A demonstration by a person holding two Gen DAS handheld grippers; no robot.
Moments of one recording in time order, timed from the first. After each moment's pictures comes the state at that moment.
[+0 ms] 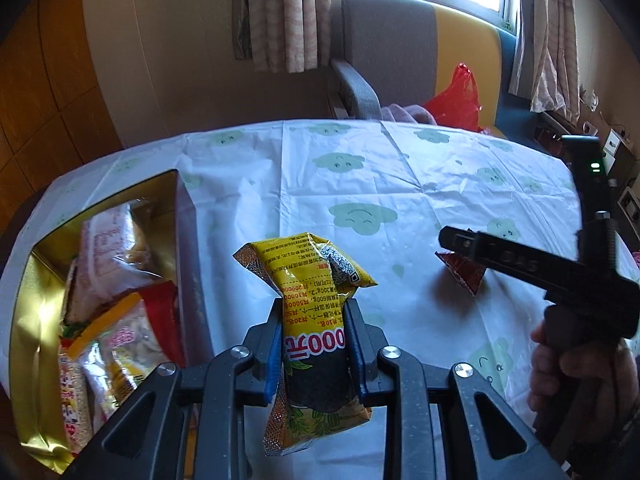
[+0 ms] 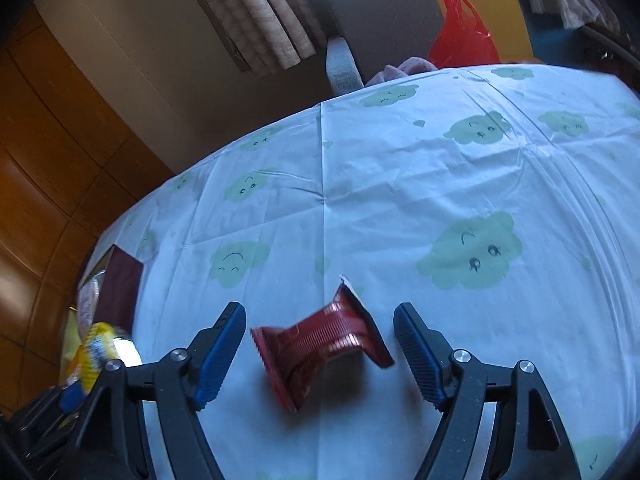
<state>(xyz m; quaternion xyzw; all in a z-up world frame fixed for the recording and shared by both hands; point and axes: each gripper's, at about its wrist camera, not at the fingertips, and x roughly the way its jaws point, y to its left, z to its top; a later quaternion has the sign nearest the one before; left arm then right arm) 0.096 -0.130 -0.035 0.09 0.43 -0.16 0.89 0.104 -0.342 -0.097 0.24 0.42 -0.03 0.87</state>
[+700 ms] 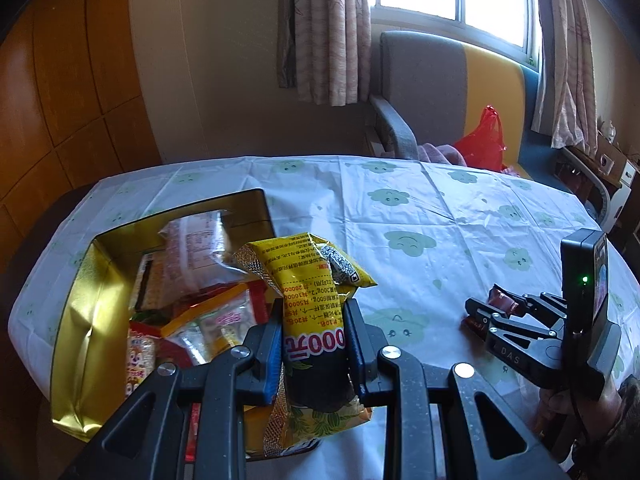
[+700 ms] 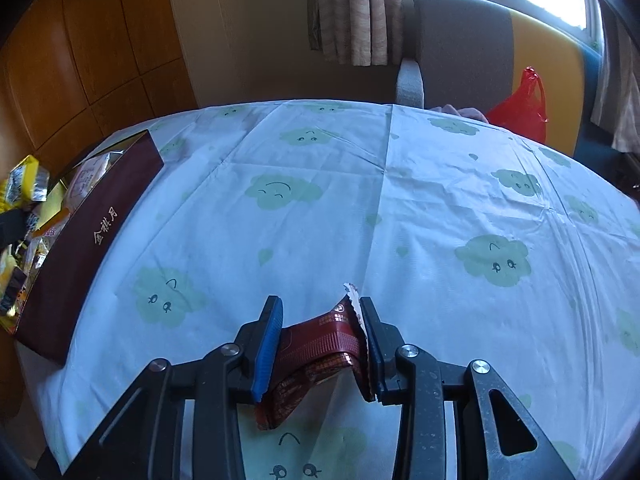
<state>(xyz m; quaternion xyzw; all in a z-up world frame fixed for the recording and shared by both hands) 0.063 -0.067 0.001 0.06 0.38 -0.10 0.92 0.064 -0.291 -0.098 0.05 0.42 0.02 0.91</state>
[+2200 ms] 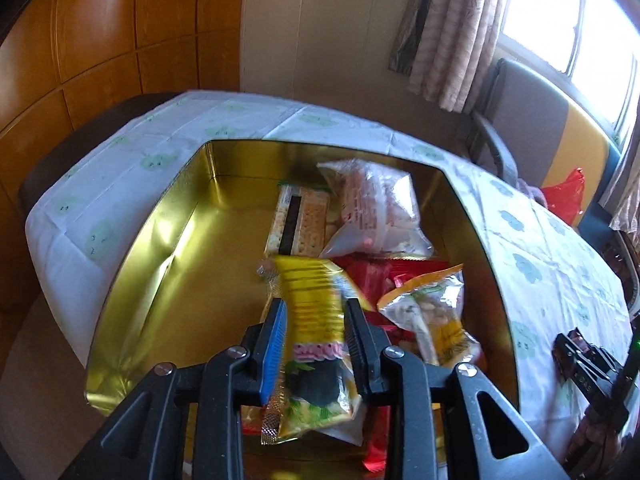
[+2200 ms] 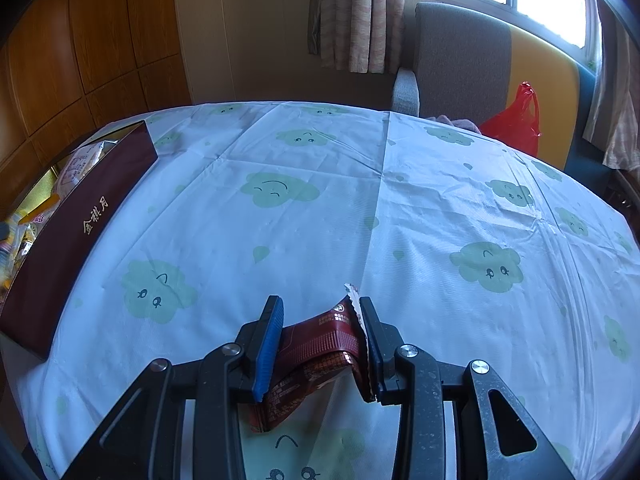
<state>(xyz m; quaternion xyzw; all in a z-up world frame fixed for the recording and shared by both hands) 0.094 0.081 -0.041 -0.07 0.43 0.02 0.90 0.063 -0.282 -0.100 0.01 0.41 0.01 0.91</state>
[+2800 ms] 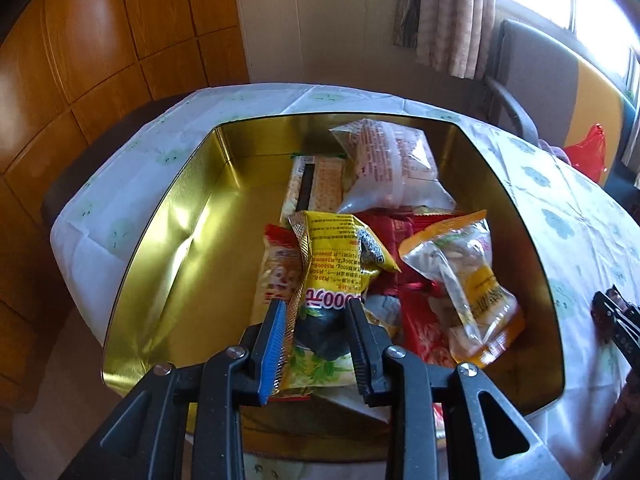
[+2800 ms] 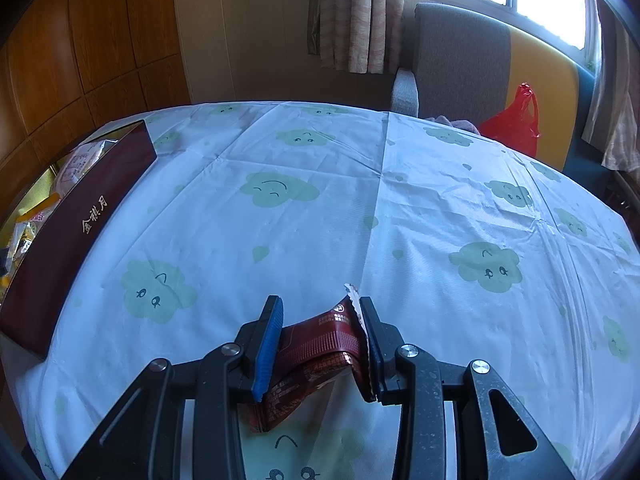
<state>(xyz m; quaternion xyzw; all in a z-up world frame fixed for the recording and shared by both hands) 0.087 0.064 -0.057 0.00 0.45 0.05 0.89 0.063 -0.281 -0.101 0.01 0.41 0.00 0.91</state>
